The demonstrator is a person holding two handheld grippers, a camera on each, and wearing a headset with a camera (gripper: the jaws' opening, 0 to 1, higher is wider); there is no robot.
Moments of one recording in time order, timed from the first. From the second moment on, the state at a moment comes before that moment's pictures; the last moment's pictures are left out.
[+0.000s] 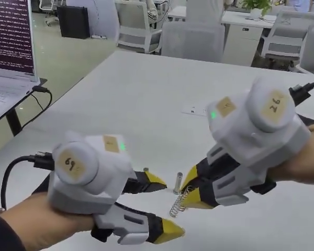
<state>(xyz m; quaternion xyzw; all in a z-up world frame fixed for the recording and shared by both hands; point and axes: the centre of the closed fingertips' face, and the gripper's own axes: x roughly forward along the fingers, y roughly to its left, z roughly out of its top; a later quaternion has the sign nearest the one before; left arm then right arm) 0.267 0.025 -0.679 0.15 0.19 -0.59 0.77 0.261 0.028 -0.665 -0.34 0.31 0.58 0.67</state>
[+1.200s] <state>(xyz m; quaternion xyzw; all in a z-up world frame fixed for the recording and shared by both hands) 0.288 0.077 -0.640 0.11 0.15 -0.53 0.82 0.304 0.044 -0.654 -0.33 0.31 0.57 0.69</state>
